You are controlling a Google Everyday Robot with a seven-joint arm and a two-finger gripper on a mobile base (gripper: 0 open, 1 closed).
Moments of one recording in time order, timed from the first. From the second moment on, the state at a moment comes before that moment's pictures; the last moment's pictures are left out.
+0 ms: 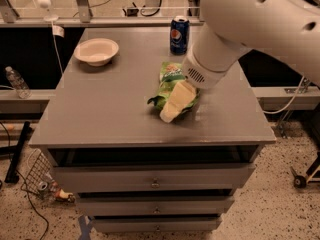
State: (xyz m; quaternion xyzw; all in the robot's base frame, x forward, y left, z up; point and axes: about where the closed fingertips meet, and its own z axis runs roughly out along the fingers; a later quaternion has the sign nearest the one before) arm 0.537 -0.068 0.889 -0.45 0.86 0.01 0.22
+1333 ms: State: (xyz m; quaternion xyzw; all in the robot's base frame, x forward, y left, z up) arm 0.567 -0.060 0.870 -0.42 0.88 -0.05 0.21
